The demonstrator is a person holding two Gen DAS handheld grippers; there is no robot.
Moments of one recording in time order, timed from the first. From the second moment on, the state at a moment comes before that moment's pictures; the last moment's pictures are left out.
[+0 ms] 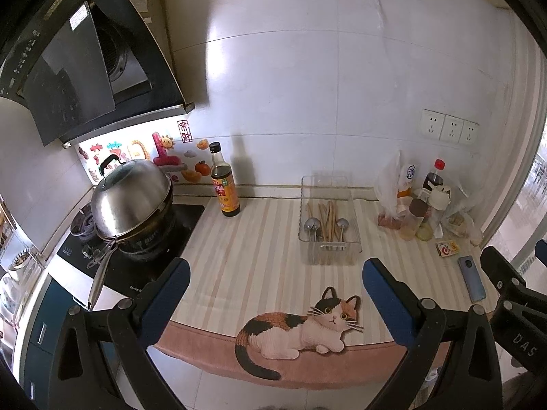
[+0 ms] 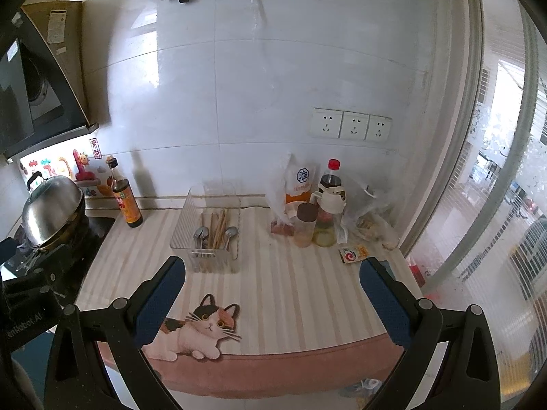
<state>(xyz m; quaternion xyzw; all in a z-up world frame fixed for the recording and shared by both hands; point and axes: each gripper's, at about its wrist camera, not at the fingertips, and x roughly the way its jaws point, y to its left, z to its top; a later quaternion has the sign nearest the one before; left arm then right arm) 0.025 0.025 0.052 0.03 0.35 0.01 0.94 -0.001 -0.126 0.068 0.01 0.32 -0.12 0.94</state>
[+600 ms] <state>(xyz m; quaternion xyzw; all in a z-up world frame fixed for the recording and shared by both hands) 0.031 0.023 0.050 0.03 0.35 0.00 0.94 0.006 -0.127 0.067 0.01 0.32 -0.12 0.94</state>
